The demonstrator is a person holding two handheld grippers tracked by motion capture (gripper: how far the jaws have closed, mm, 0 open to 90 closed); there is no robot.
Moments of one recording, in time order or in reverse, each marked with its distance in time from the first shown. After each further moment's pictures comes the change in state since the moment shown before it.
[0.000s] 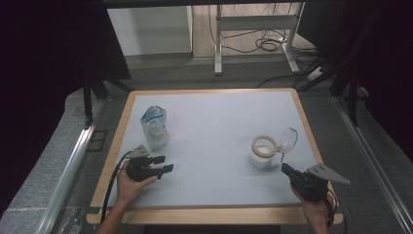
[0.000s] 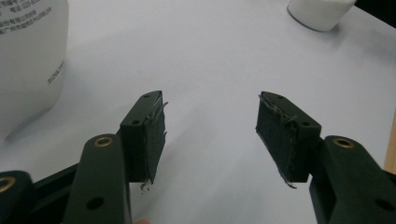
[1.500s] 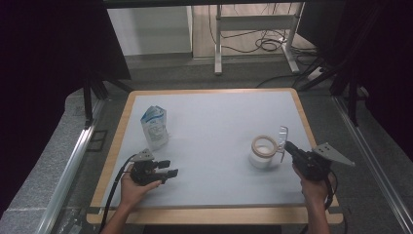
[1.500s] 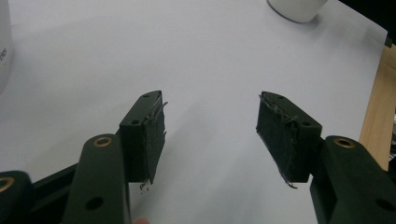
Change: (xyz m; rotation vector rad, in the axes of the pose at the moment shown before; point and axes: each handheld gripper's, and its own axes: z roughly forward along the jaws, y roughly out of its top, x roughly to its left) left arm -0.016 -0.003 0.006 0.024 -0.053 -0.004; right arm -0.011 0.046 0.020 -0.120 -0.043 0.007
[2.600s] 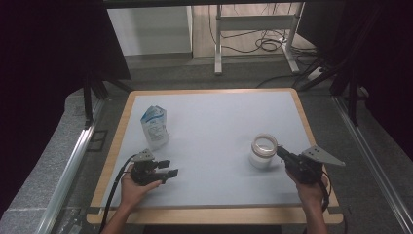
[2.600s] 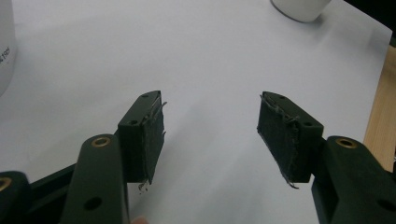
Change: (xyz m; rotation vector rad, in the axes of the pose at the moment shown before) left arm 0.001 -0.001 0.001 0.003 0.013 0.000; right arm 0.012 -0.006 0.000 0.064 0.075 -0.058
